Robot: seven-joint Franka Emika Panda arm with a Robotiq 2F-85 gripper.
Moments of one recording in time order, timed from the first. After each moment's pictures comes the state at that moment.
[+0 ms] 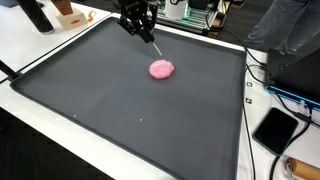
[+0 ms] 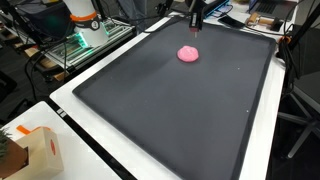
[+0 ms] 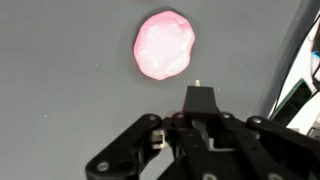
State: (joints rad) arm 0.00 0.23 0.06 -2.01 0.45 2.15 -0.53
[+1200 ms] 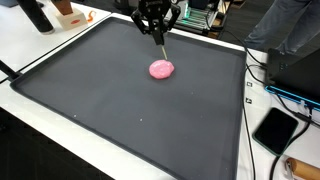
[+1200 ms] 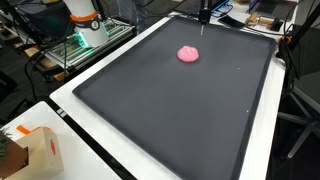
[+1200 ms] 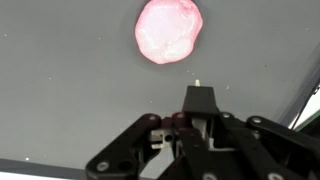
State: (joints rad) arm 0.09 0.20 0.12 -2.02 0.17 2.28 -0.29
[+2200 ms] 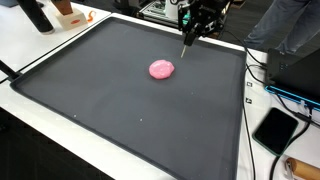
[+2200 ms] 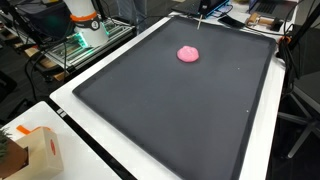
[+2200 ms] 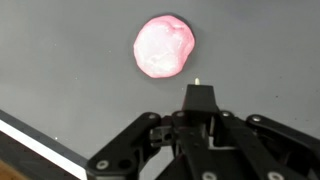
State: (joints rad) arm 0.35 0.28 0.17 -1.88 -0.38 2.03 0.30
